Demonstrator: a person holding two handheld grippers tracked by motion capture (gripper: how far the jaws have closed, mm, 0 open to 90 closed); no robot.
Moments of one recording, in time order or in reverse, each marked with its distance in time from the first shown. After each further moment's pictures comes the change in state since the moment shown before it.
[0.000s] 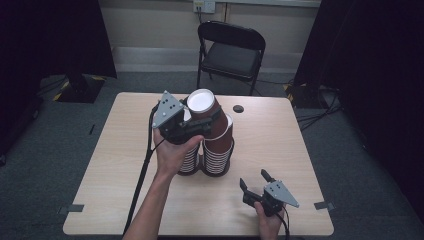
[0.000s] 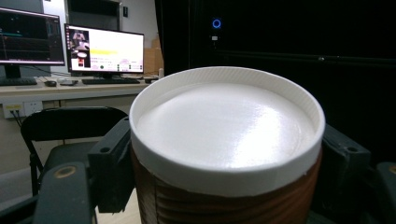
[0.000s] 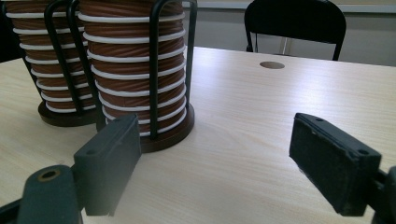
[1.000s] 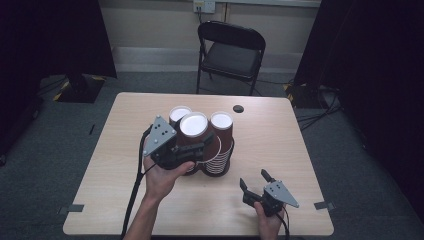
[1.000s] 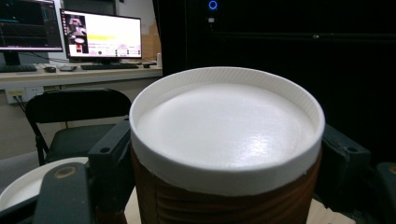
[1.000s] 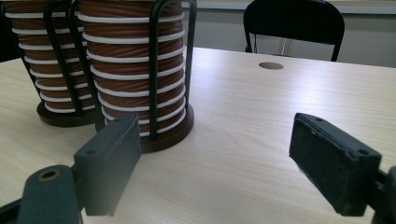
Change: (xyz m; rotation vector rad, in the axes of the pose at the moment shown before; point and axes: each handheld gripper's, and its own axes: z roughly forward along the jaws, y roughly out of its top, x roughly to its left) left arm -0.017 -0.025 -0.043 0.072 -0.003 0.019; right arm 0.000 0.000 0.000 -0.003 -0.004 -0.005
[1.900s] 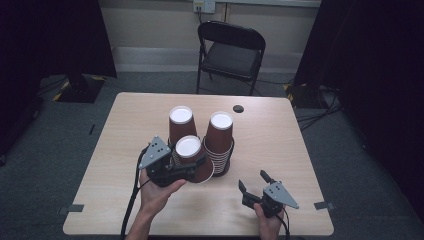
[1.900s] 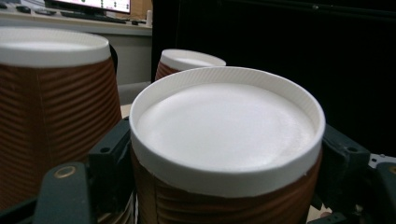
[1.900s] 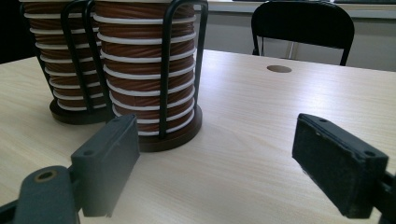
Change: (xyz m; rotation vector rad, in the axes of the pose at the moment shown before) left arm 0.012 -0.060 -0.013 0.125 -0.040 -0.130; right arm 0.002 -0.001 -0.003 -0.008 0.029 -0.014
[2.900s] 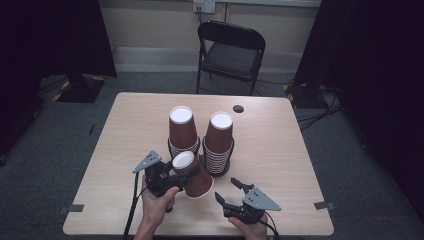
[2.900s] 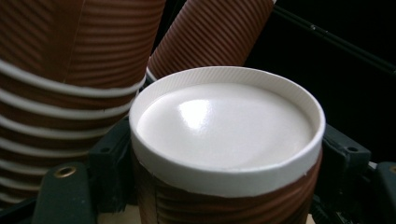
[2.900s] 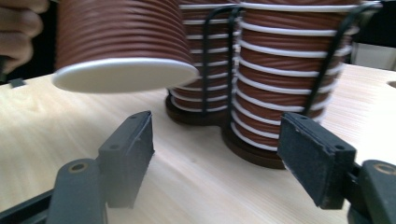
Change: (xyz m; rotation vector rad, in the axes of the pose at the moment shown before) left arm 0.030 -0.065 0.001 0.031 -0.078 -0.345; right arm 0.053 0.006 0.005 -0.002 0.317 -0.043
